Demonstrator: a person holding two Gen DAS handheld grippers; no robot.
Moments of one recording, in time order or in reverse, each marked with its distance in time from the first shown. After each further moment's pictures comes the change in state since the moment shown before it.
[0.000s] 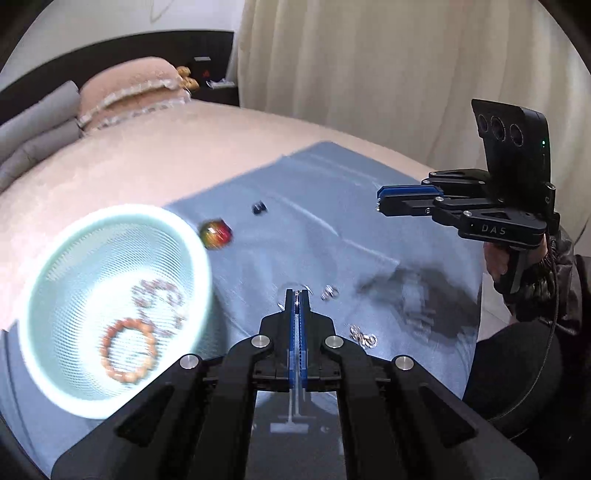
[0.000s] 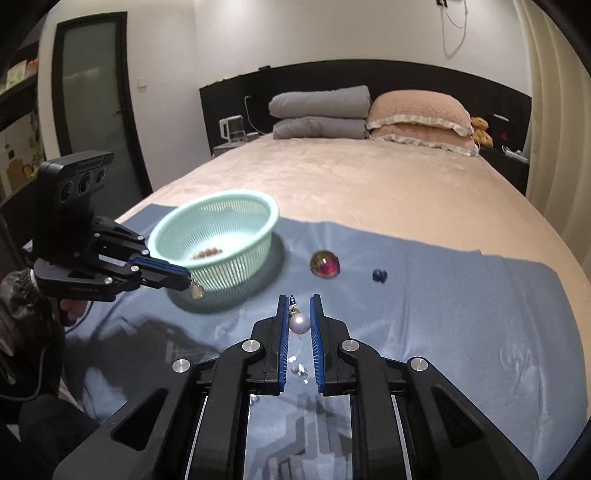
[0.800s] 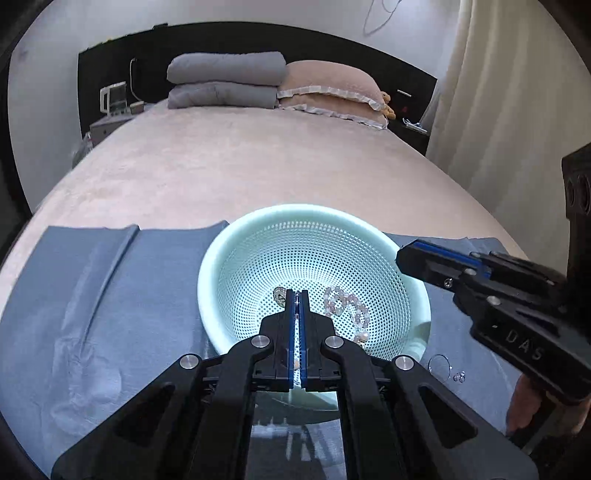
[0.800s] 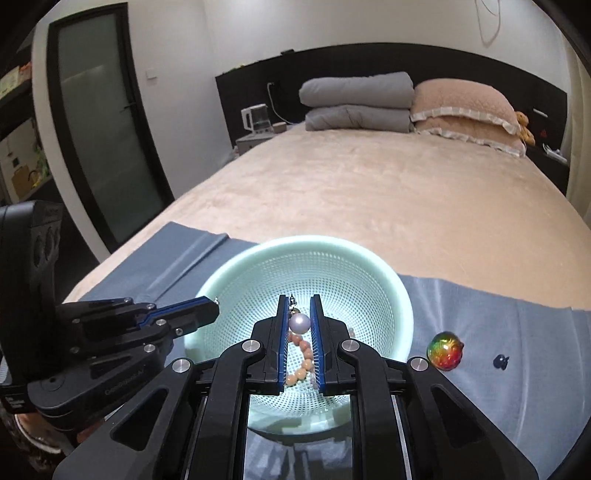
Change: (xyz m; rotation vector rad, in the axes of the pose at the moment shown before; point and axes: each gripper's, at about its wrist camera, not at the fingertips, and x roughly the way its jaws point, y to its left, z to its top) left arm -0.042 0.099 -0.017 -0.564 -0.083 0.500; right arm 0.145 0.097 0.088 0.043 0.101 0.080
